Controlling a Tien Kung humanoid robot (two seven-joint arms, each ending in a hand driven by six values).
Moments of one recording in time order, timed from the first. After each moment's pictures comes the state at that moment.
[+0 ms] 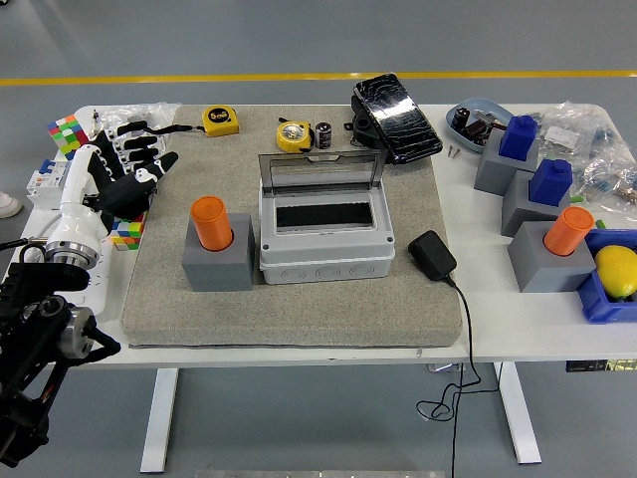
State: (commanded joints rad) left arm -0.19 0.20 -1.24 -1.39 1.09 0.28 -0.10; right arm -0.02 -0.40 0.60 0.40 -0.22 -0.08 -0.11
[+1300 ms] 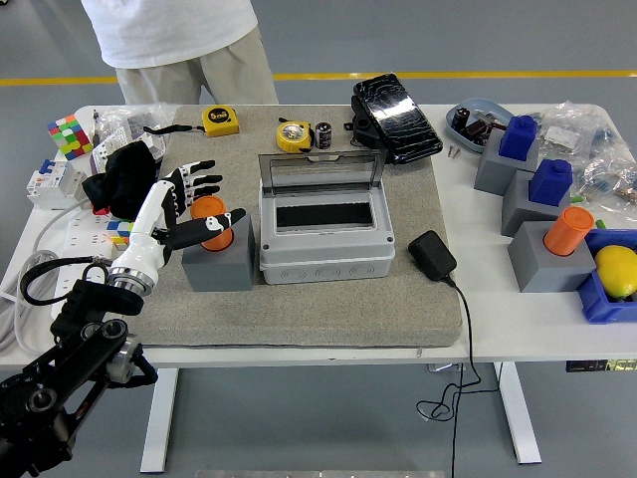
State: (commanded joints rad) left arm -0.25 0.20 -1.03 -1.29 1.11 0.33 -0.14; right arm -0.01 -0.40 0.59 0.40 -0.22 -0.07 -0.11
